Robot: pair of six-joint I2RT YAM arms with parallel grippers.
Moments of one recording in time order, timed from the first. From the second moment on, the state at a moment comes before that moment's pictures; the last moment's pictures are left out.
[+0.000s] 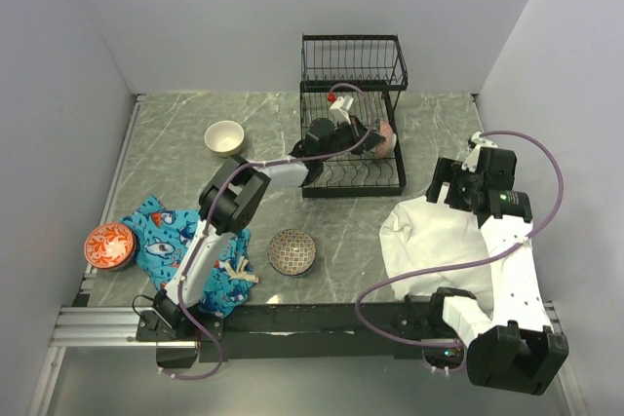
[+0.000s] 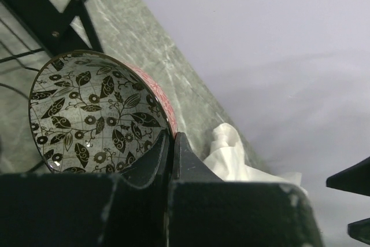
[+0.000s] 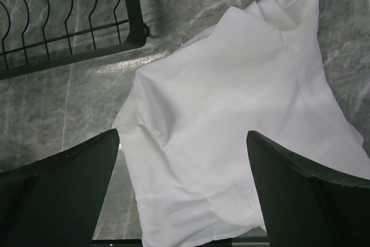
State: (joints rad) left arm -0.71 2.39 1.68 0.76 0.34 -0.80; right arm -0.17 0.96 0.92 -0.78 -0.14 0.11
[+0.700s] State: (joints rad) left arm -0.66 2.50 1.77 0.84 0.40 -0.78; right arm -0.20 1.03 0.92 -0.77 -0.15 0.11
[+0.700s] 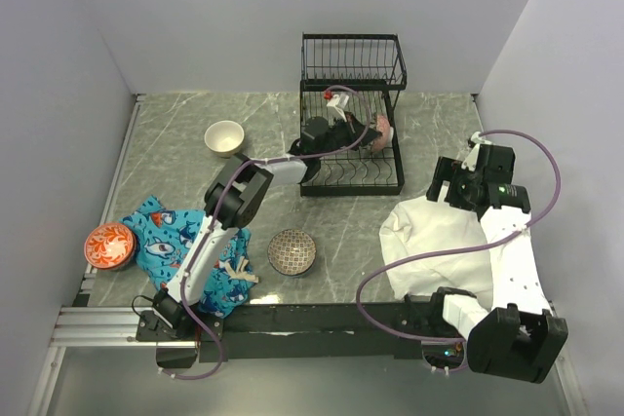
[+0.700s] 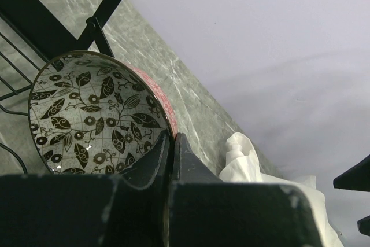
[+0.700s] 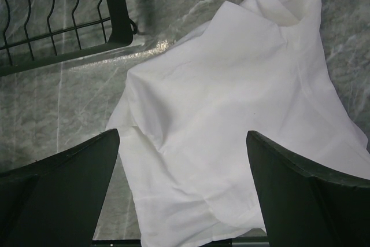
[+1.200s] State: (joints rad) left arm -0.65 2.52 1.80 0.83 0.36 -0.75; right arm -0.20 1.07 0.92 -0.76 -0.15 0.11
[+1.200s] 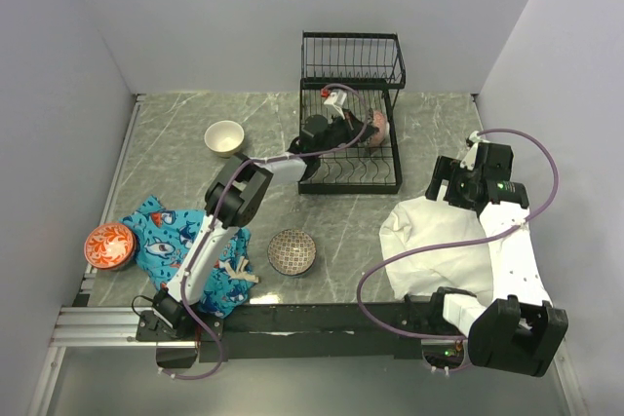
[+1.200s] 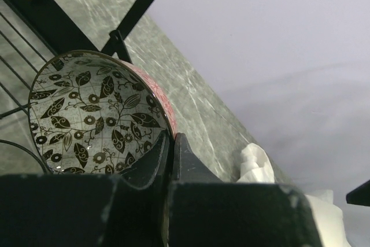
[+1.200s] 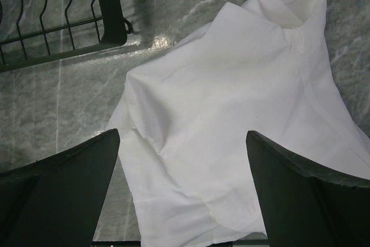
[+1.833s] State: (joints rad) left arm -0.62 2.55 1.84 0.83 0.39 -0.73; right arm -0.20 1.07 0.92 -0.74 -0.16 0.11
